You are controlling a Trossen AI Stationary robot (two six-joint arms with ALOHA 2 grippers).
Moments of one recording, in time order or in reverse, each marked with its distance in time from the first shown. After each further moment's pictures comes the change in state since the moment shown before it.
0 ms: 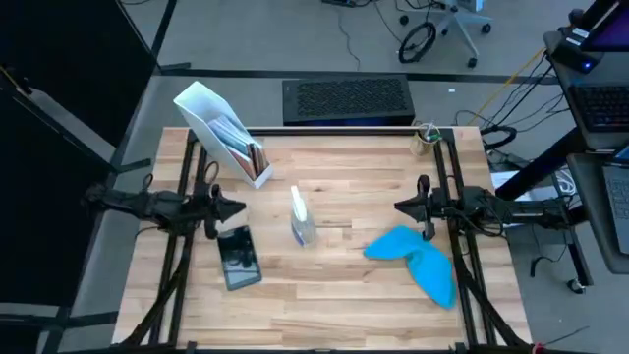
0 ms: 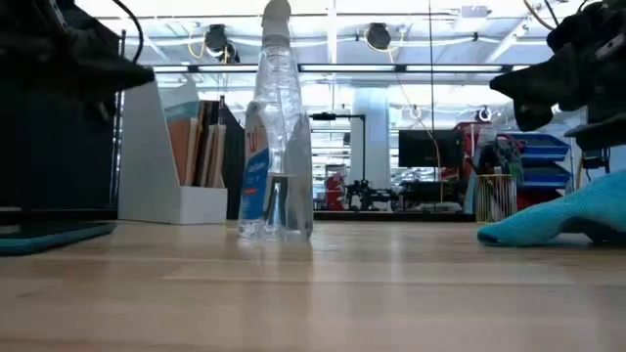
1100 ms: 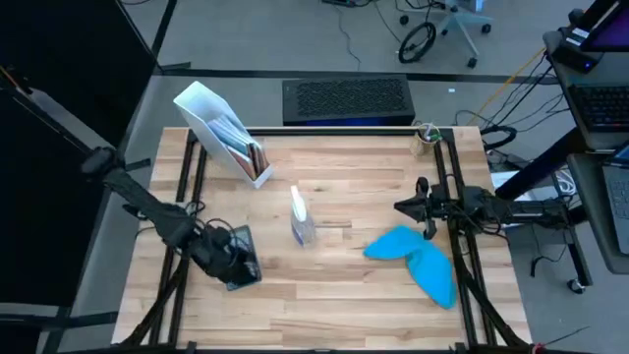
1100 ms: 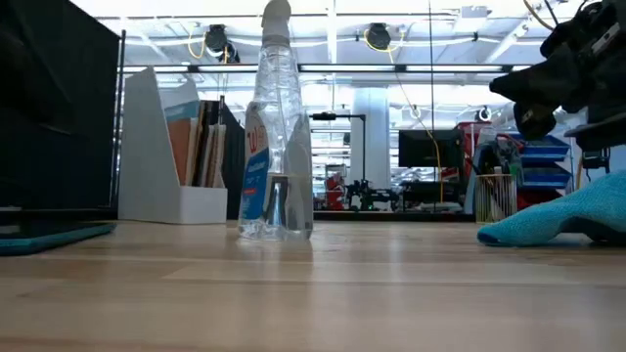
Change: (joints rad) left arm -0.470 0.987 0.440 -0.617 0.352 -1.069; right arm 0.000 0.020 0.000 -0.004 0.001 0.194
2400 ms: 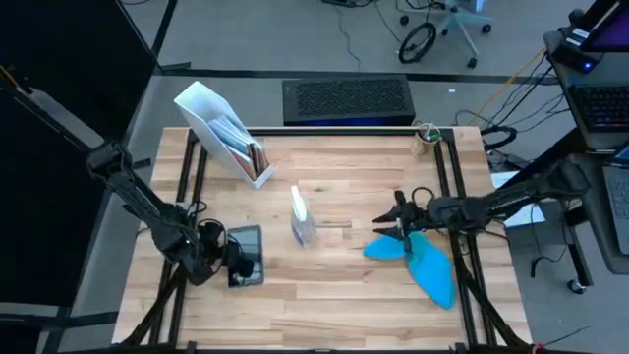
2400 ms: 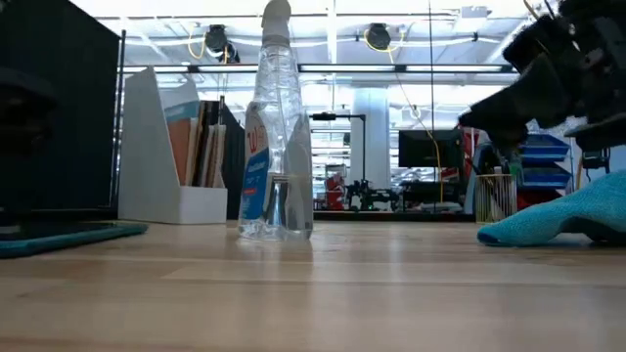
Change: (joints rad) left arm -0.157 0.032 -0.243 0.252 -0.439 -0.435; right arm 0.202 0.903 0.141 0.495 0.077 -0.123
